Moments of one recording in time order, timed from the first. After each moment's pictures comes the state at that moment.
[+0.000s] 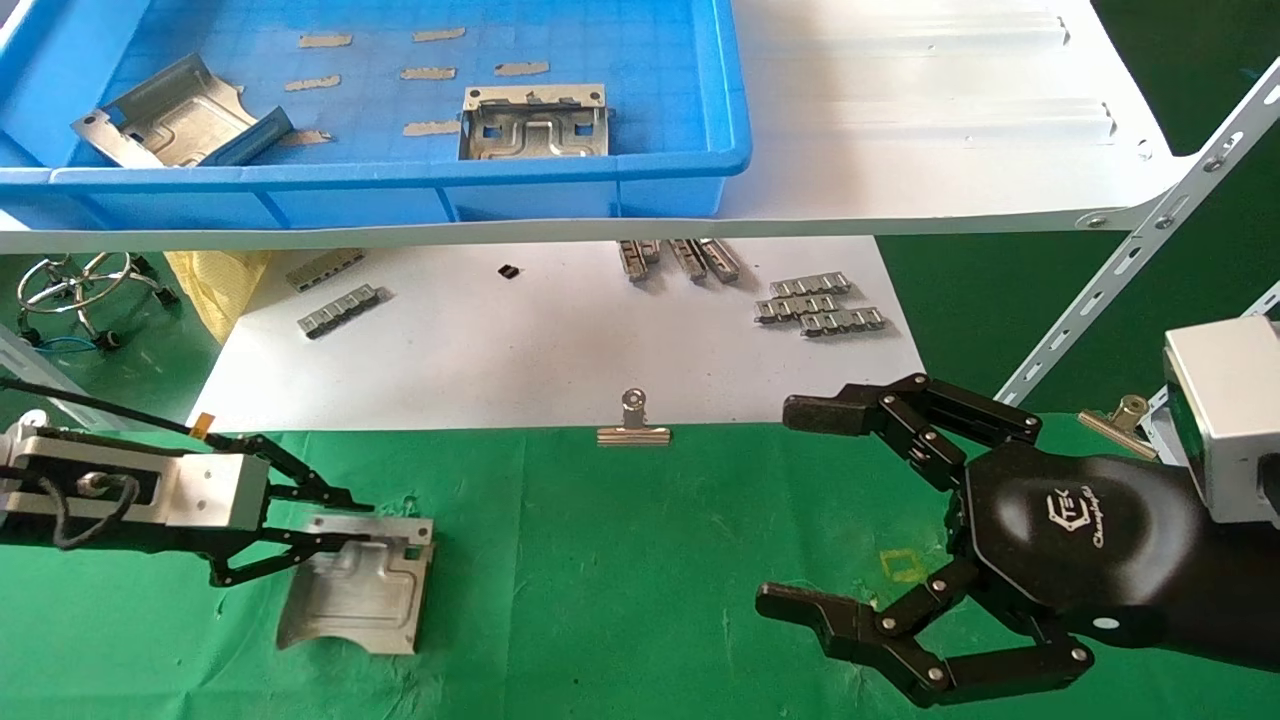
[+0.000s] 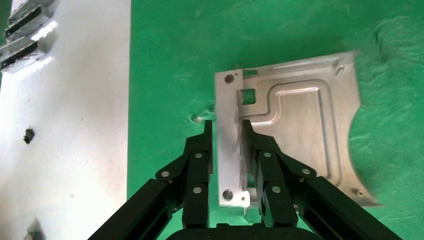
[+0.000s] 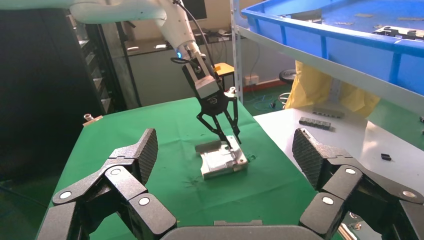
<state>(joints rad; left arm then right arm) -1.77 0.84 1.09 -0.30 1.15 1.50 0.71 1.08 -0.56 -0.39 1.23 -0.63 -1.43 0.12</state>
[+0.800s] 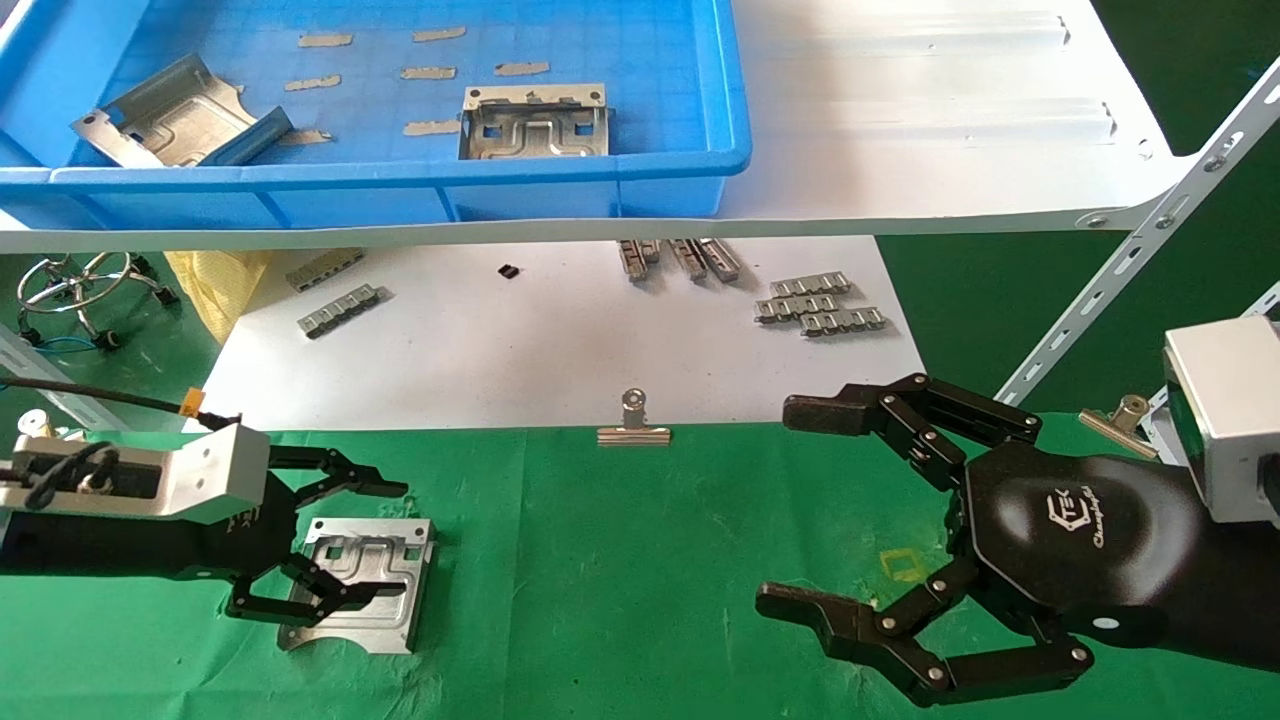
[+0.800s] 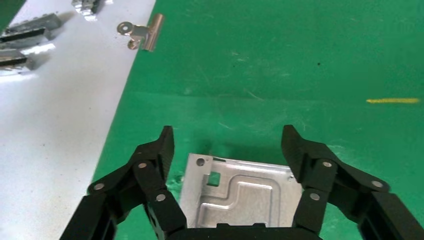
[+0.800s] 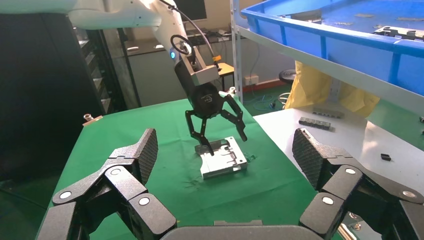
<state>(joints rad) -1.70 0.84 1.08 -0.26 0.99 1.61 0.51 1.08 -0.56 -0.39 1.23 -0.63 -1.43 0.12</state>
